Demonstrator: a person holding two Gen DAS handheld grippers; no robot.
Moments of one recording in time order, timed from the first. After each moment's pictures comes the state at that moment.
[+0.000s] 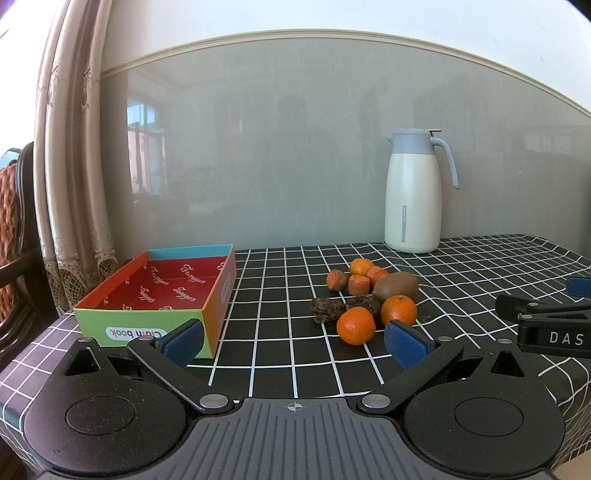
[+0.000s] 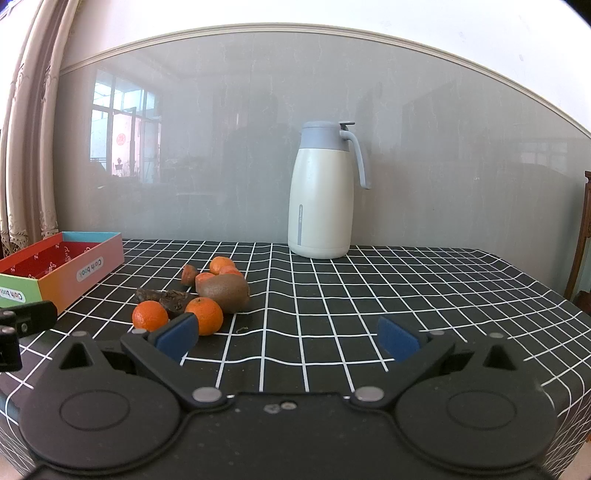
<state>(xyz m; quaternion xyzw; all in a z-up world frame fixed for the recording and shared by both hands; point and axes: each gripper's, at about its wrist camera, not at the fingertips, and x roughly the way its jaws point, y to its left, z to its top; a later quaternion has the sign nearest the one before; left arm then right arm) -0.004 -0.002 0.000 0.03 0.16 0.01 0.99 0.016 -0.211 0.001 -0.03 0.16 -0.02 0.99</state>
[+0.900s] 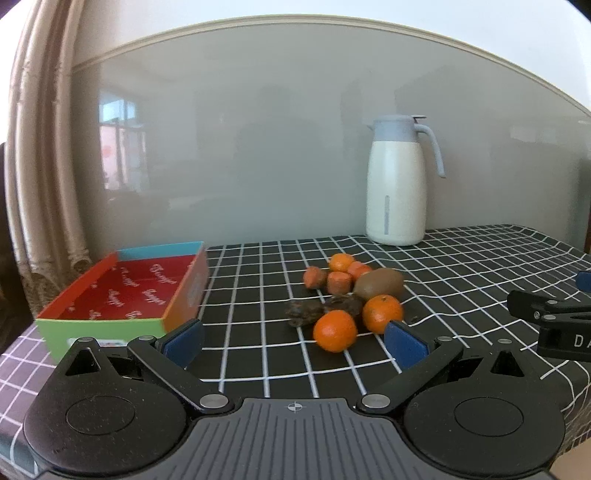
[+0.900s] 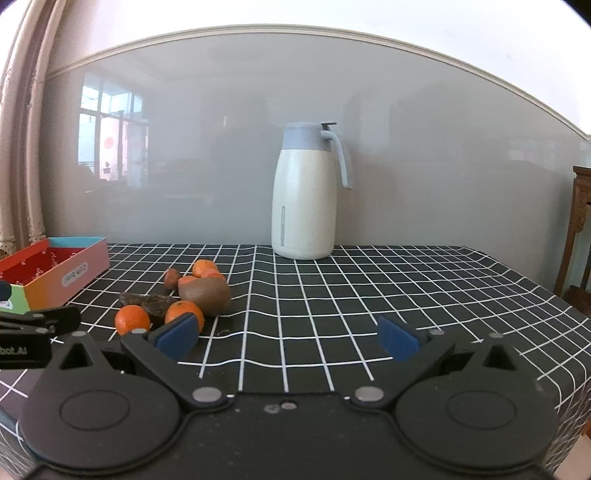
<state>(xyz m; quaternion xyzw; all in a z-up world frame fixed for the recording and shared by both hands) 0.032 -0.018 -0.005 0.04 0.17 -0.03 0.98 0.018 -0.224 0.003 -0.02 0.16 -0.04 0.99</state>
